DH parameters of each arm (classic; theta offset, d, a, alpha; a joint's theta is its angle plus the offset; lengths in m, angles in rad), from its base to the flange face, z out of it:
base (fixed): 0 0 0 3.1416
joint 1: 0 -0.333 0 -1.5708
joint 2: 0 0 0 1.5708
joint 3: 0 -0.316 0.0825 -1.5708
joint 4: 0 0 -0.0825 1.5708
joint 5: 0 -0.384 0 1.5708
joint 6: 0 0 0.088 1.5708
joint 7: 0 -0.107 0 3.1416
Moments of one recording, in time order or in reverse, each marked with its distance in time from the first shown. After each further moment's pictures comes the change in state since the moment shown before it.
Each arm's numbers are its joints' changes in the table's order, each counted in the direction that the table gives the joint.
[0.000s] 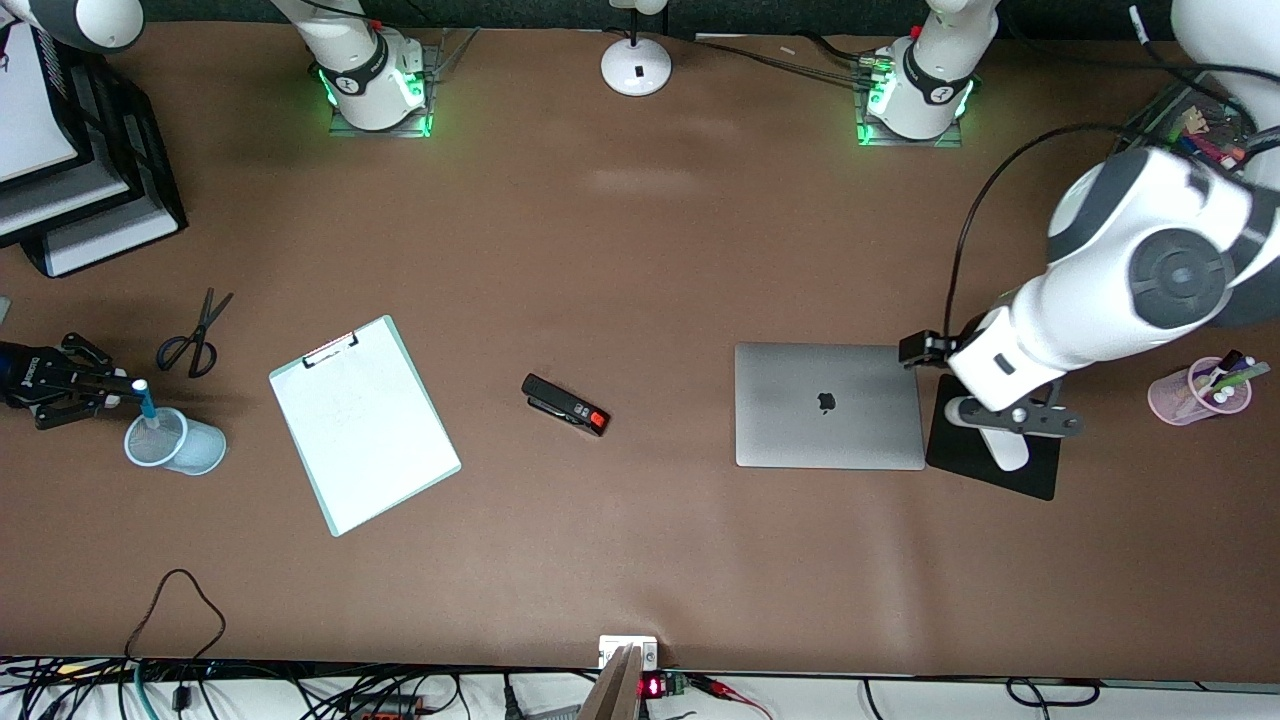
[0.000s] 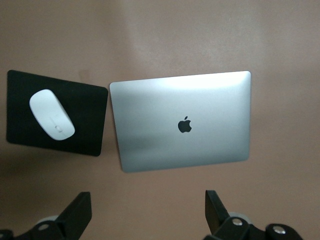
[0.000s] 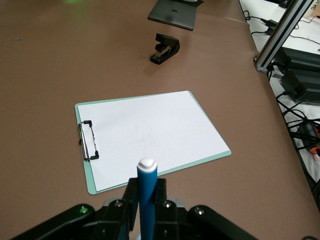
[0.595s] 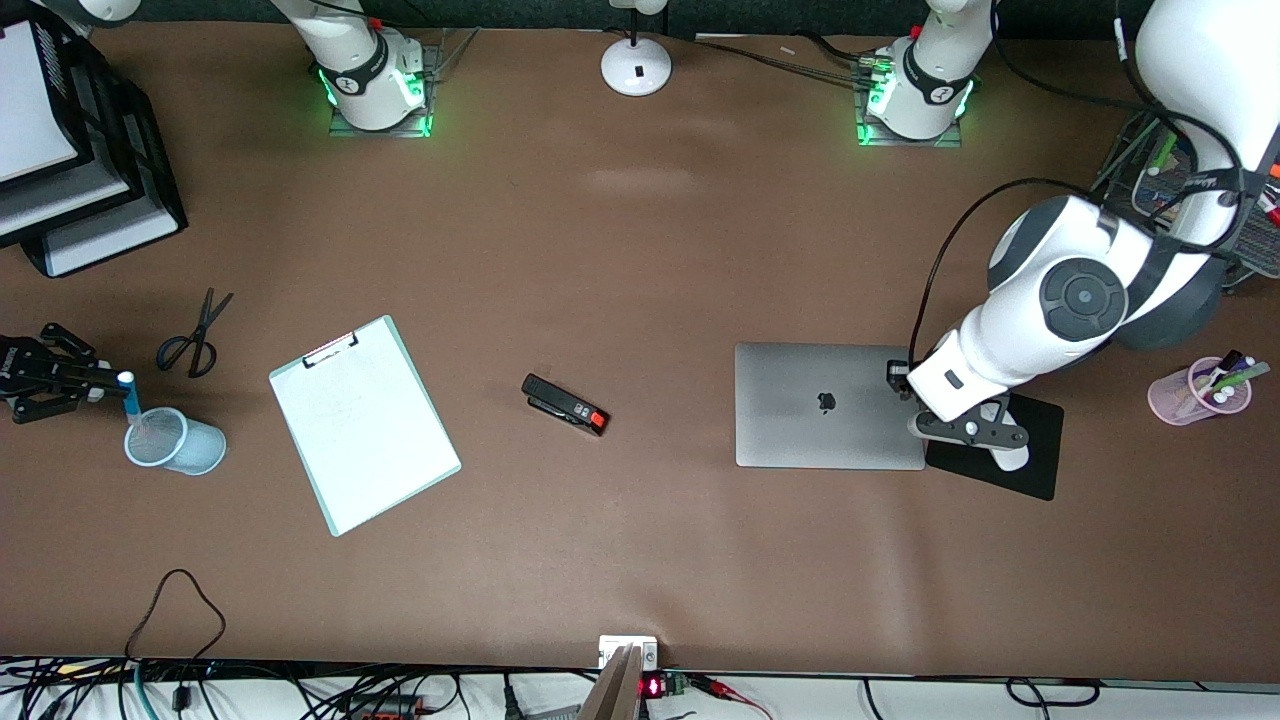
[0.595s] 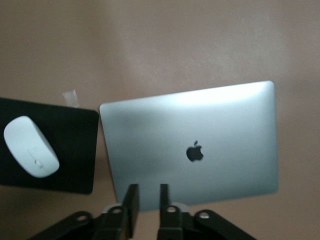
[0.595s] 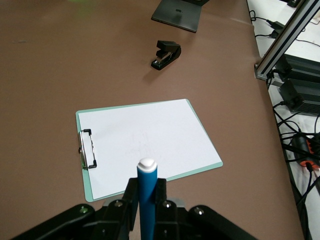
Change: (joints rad) left arm 0.002 -0.006 -0.066 -0.225 -0.069 -0.286 0.001; right arm -0.037 0.078 0.004 -0.017 0.034 0.000 -0.031
